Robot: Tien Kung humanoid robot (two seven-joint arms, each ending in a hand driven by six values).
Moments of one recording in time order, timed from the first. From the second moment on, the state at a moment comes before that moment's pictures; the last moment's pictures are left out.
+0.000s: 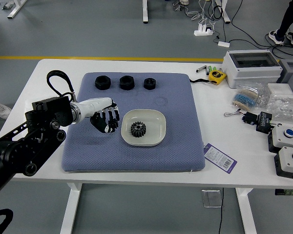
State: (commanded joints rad) left arm -0.74 0.19 -0.98 -1.02 1.96 -0.40 0.13; right arm 0.10 -0.23 0.05 0.25 0.40 -0.27 -0.02
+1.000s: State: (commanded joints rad) left arm -0.83 0.01 -0.87 -0.85 1.94 -0.27 0.06; right arm 0.12 -0.24 0.05 0.25 0.38 -0.27 -0.02
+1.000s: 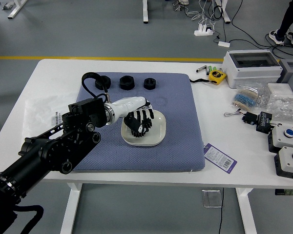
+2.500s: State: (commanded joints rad) left arm -0.43 0.02 -1.33 -1.08 1.61 0.14 -0.03; right arm 0.09 -0.24 0.06 0.25 0.38 -0.27 -0.02
